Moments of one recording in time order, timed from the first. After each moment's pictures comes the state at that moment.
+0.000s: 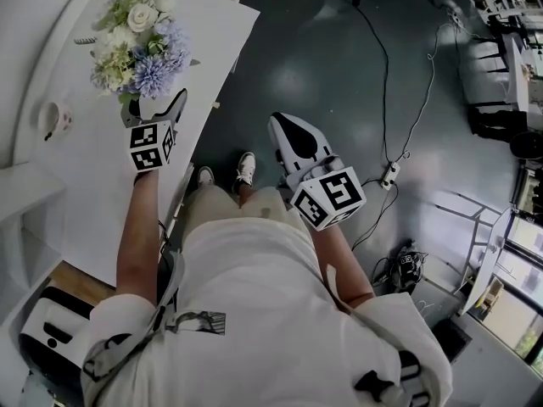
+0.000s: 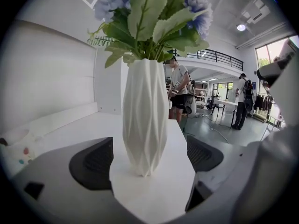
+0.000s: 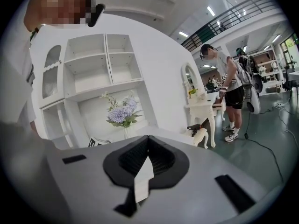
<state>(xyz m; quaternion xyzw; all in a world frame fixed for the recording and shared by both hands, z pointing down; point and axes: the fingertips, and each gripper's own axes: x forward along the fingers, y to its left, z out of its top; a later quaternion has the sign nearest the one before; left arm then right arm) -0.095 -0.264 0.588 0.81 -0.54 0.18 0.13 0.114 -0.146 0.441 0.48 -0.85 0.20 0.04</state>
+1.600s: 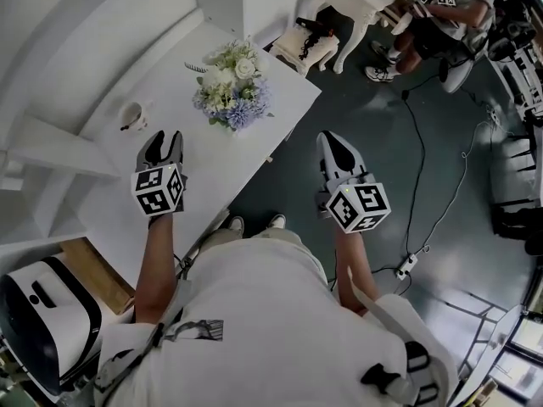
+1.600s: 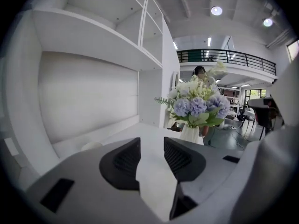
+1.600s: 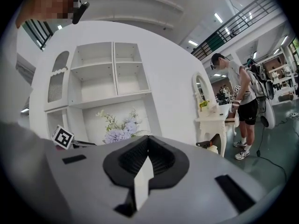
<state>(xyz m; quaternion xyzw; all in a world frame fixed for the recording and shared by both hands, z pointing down) -0.231 -0.184 0.449 0.70 -0.69 0.14 0.15 0.105 -0.207 0.376 0.44 -0.89 0.14 0.01</state>
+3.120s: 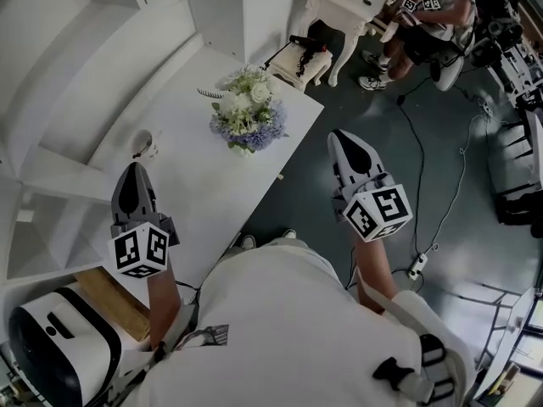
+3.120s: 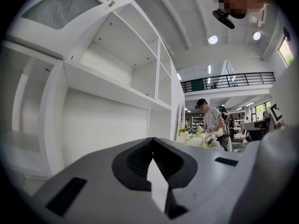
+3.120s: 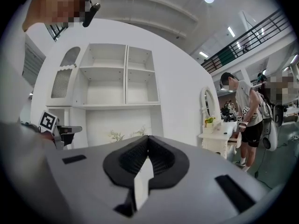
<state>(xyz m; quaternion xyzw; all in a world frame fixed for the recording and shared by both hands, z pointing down) -0.294 -0.126 0.297 0.68 -0.73 -0.02 0.02 0.068 -0.206 0.293 0.44 -0.90 0.06 0.01</state>
